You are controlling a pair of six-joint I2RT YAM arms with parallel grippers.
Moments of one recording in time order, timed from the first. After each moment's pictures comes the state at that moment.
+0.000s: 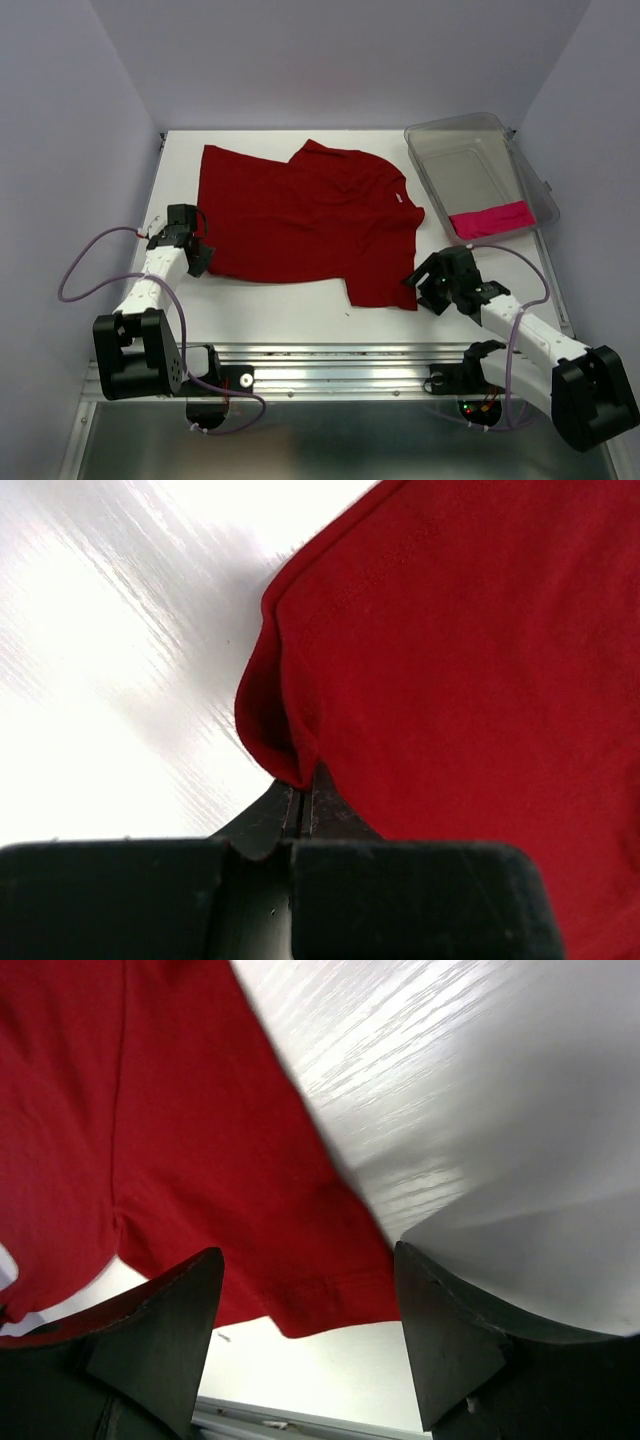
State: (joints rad) left arm 0.08 1.25 0.77 -0.61 -0.23 -0.90; right arm 0.33 0.98 0.38 -0.33 -0.02 1.10
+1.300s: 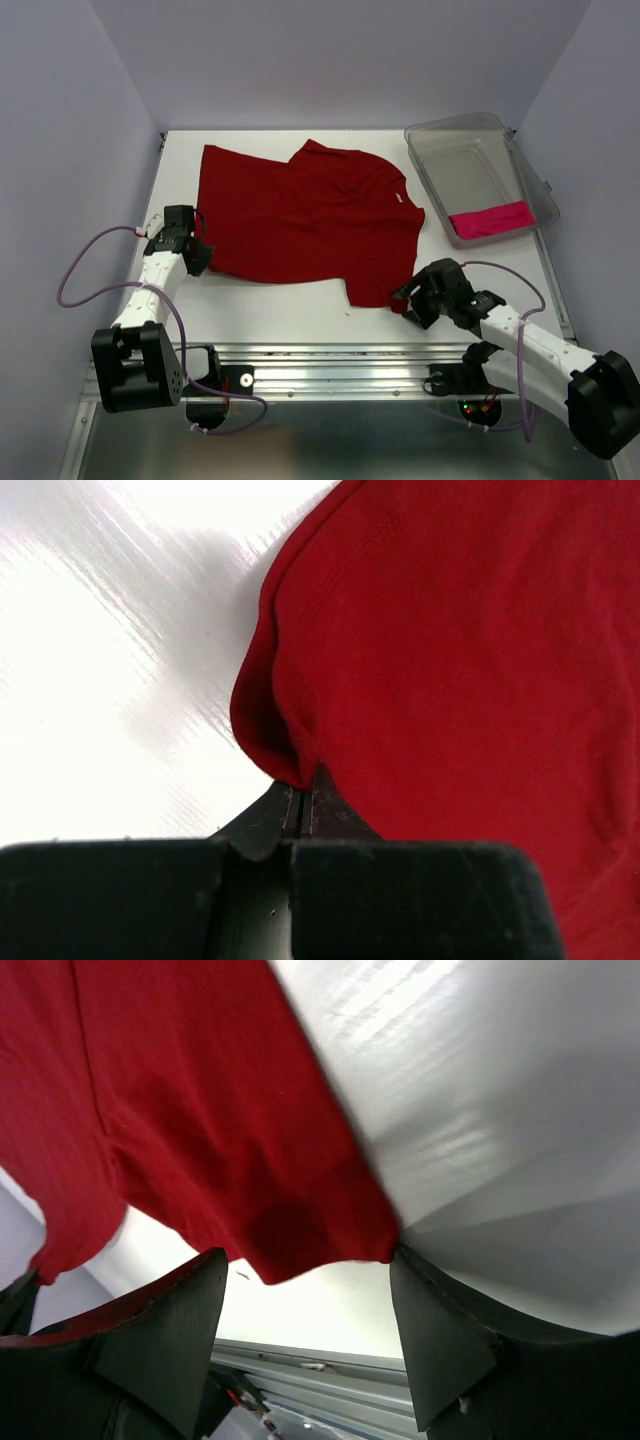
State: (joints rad) left arm 0.08 1.19 0.76 -0.61 -0.19 -0.89; right arm 0.53 0.89 0.32 -0.38 -0.02 1.39
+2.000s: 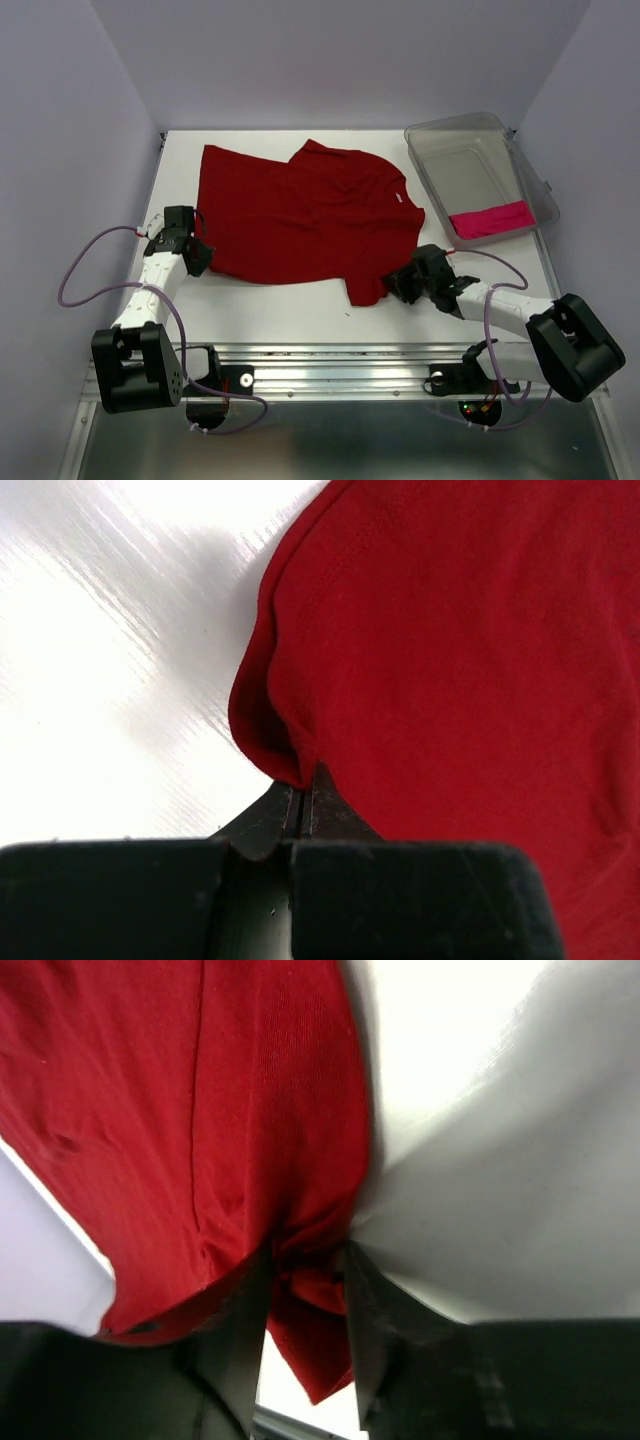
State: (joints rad) left arm 0.08 1.19 0.75 -0.60 -0.18 -0.88; right arm 0.54 1.24 0.39 0.00 0.07 1.49
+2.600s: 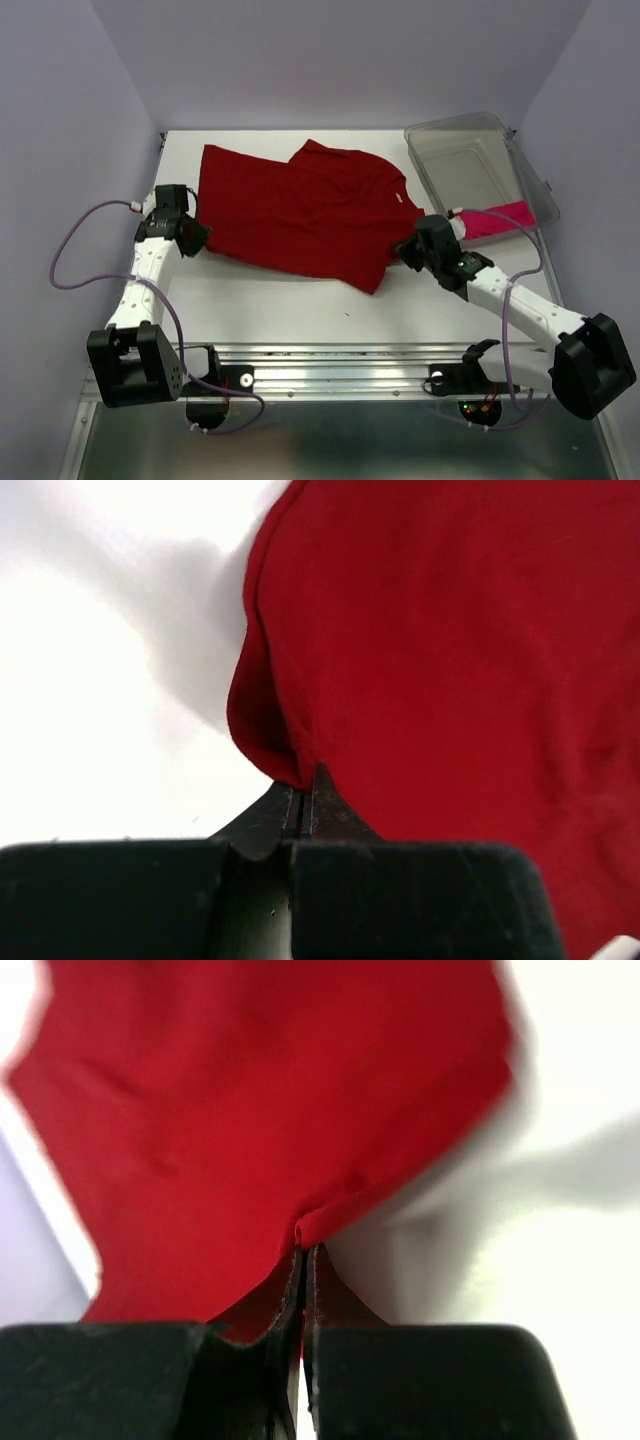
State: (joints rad) left arm 0.08 1.21 0.88 -0.68 -0.15 -0.82; right arm 0.54 1.16 0.57 -0.20 0.22 1.30
